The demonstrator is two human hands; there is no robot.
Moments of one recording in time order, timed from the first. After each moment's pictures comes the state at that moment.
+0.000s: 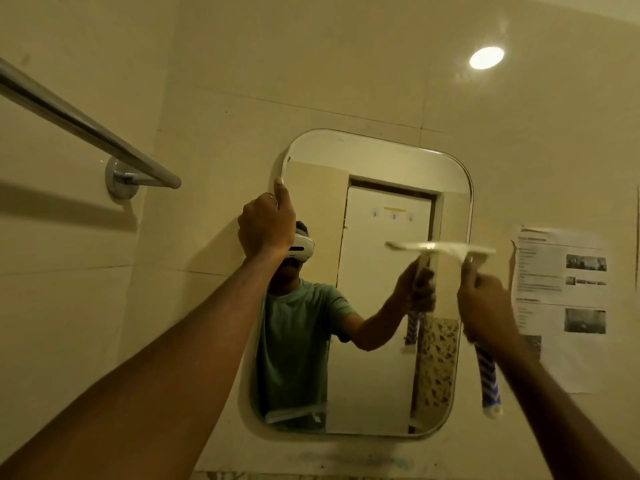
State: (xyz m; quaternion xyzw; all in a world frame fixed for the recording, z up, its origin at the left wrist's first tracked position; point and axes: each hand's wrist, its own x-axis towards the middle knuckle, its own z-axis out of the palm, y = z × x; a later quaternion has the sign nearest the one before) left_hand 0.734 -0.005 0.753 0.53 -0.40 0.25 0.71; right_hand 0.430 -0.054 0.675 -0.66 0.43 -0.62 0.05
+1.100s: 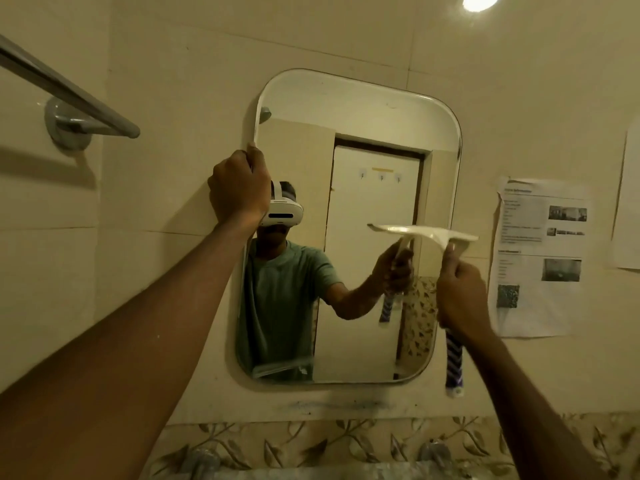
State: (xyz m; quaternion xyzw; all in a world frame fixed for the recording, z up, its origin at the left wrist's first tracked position) left_hand 0.738 -0.009 0.739 0.52 -0.40 0.28 0.70; right_hand 0.439 -0.042 0.626 -0.64 0.41 -0.64 0.11
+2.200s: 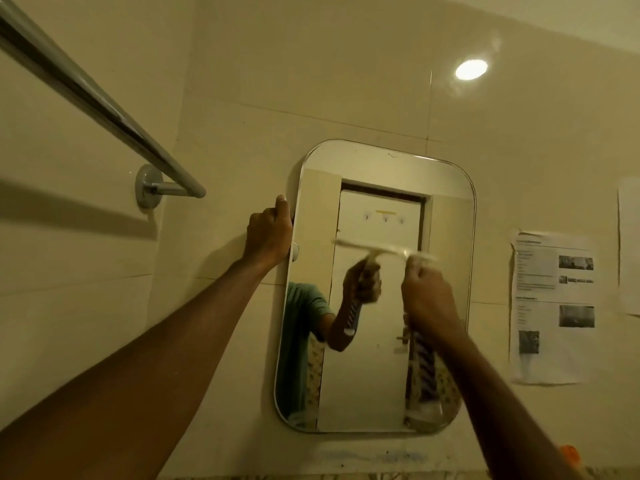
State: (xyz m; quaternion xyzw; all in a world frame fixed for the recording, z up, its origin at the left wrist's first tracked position) left_hand 0.772 0.013 0.745 0.47 -0.54 0.06 0.70; right_hand 0.542 0.011 0.685 -0.66 0.44 -0.61 0.08
